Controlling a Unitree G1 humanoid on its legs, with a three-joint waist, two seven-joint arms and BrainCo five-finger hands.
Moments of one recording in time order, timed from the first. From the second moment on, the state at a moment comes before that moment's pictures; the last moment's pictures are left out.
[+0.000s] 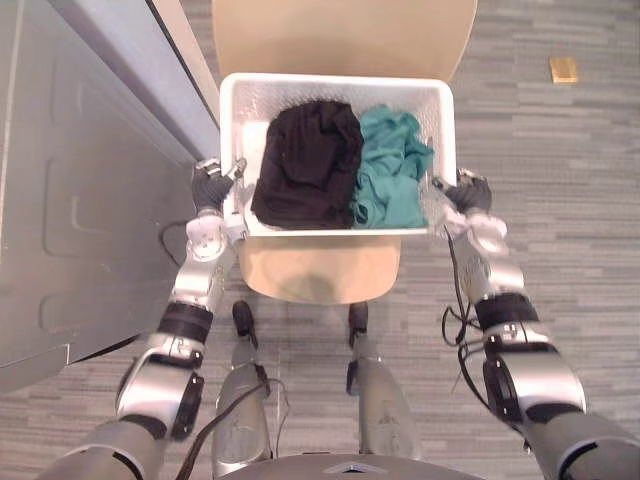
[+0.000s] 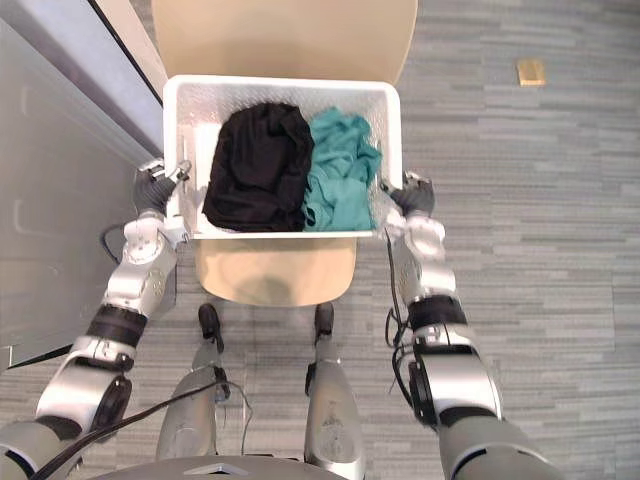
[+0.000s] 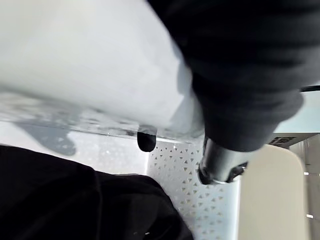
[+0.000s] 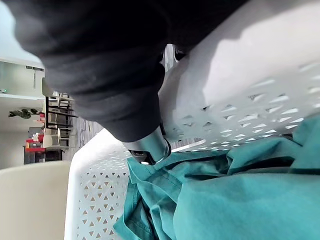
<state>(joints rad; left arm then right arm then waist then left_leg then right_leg) -0.70 0.19 -0.07 0.56 -0.35 -0.07 0.38 -0.79 -0.40 -0.01 0.73 0.51 -0.02 -0.20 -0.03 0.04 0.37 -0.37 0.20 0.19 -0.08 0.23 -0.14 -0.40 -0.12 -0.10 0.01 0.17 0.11</state>
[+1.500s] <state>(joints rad) -1.02 0.29 0.03 0.97 -0.27 0.01 0.33 -1.05 -0.32 0.04 1.12 0.46 0.00 -0.13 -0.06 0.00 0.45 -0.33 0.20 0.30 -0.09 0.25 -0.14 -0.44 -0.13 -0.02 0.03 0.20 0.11</state>
